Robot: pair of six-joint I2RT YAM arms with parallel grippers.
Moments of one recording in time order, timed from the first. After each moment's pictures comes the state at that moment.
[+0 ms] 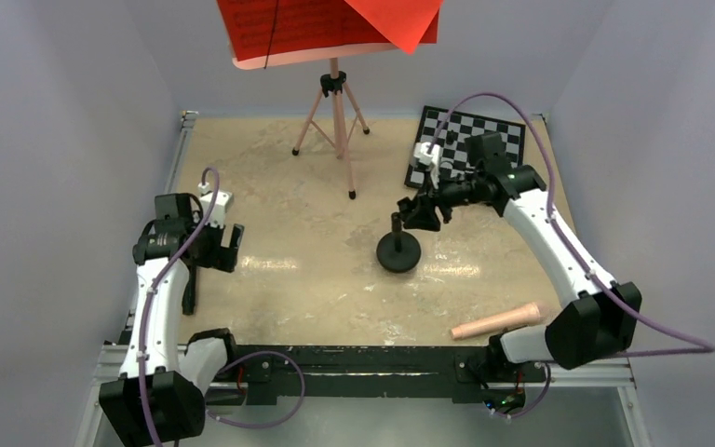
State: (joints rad) left arm 0.24 0.95 0.85 -0.90 0.15 0.39; right arm 0.36 1.42 1.33 -0.82 -0.92 -0.59
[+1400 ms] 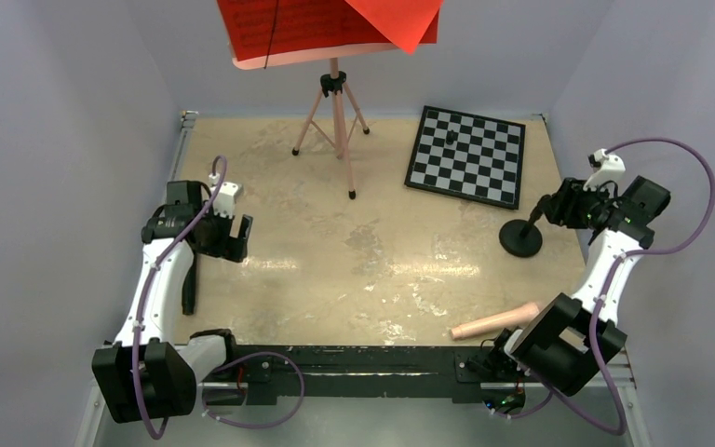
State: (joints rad) left arm 0.12 1.09 0.89 -0.85 0.19 0.33; right arm -0.69 1.22 1.04 -0.57 -0.72 -0.33
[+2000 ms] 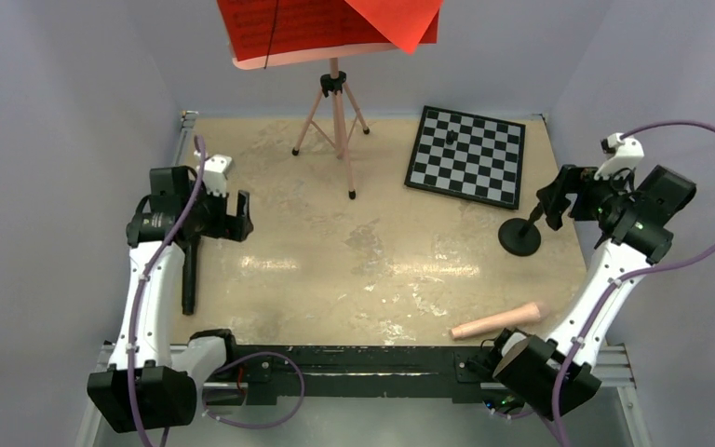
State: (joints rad) left arm 0.12 1.03 1.00 -0.85 0.31 0.24; right arm -0.69 1.07 1.21 -0.79 -0.74 -0.31
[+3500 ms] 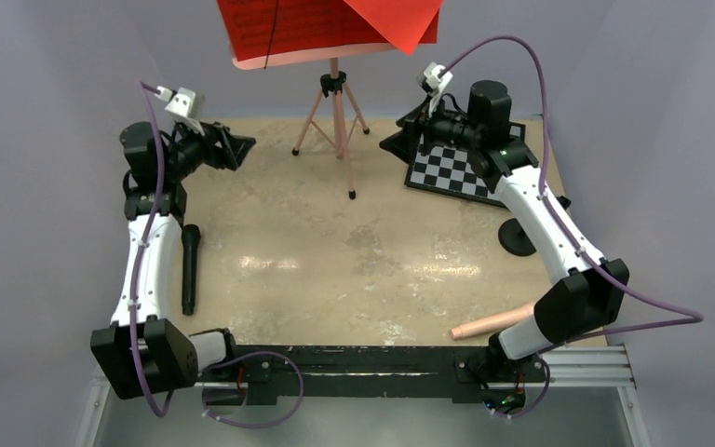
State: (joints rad) left arm 0.20 1.20 1.18 -0.07 0.72 -0.09; right arm 0.33 1.50 1.54 -0.23 -0.73 -0.06
